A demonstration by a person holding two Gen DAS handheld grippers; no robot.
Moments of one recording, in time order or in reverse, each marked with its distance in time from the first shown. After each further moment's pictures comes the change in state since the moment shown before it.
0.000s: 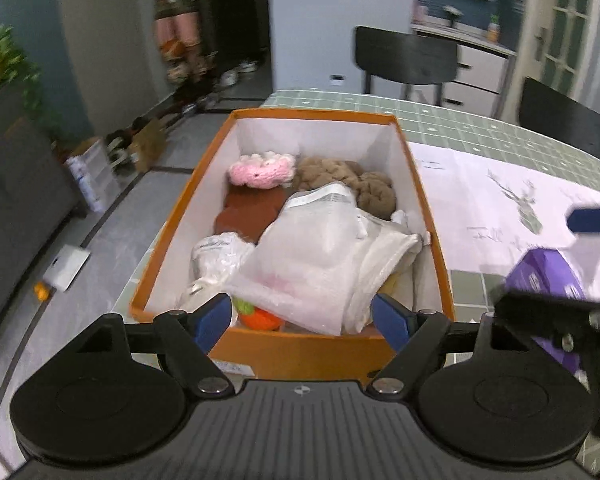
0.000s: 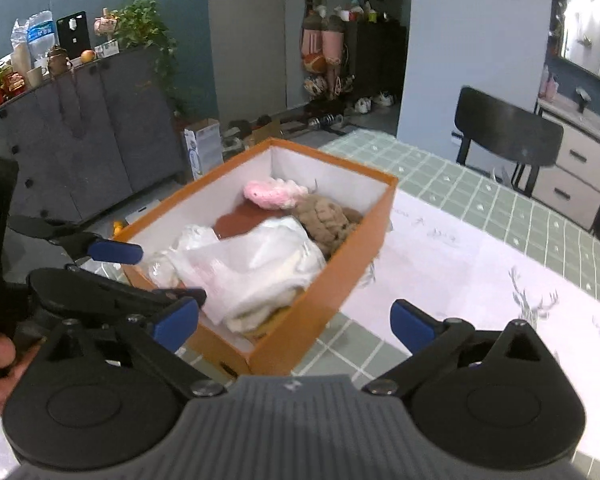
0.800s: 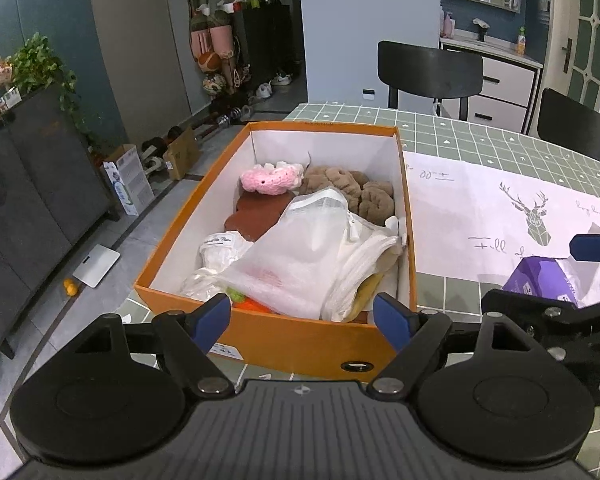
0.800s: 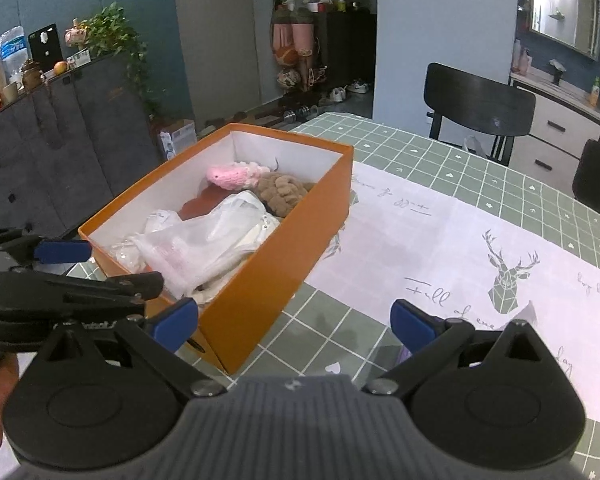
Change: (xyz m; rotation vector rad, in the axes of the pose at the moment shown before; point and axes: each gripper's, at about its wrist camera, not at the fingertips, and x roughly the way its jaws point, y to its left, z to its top) left arm -0.025 -0.038 -0.011 -0.018 -0.049 0.101; right arm -0.002 -0.028 -0.025 0.078 0.006 -0.046
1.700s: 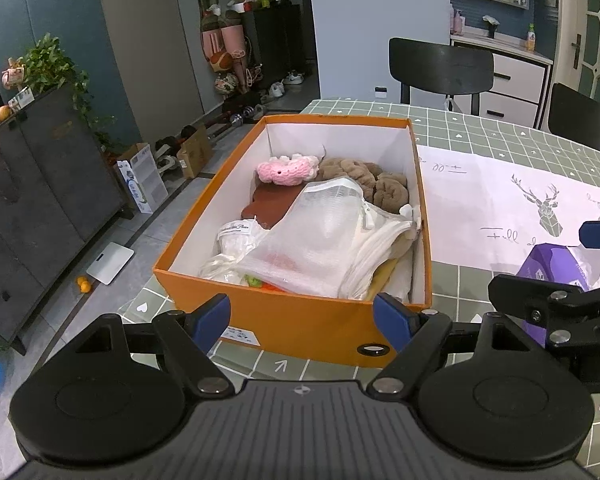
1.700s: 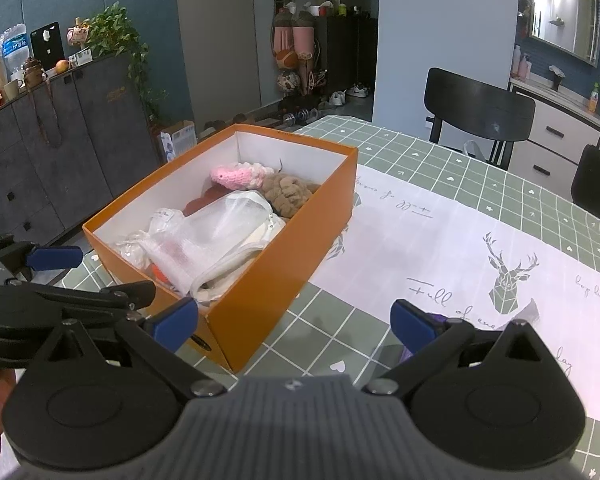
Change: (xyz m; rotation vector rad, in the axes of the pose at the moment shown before) left arm -0.004 0.003 -0.011 0.003 0.004 0.039; right arm -0.002 0.009 -0.005 -0.014 -0.009 -0.008
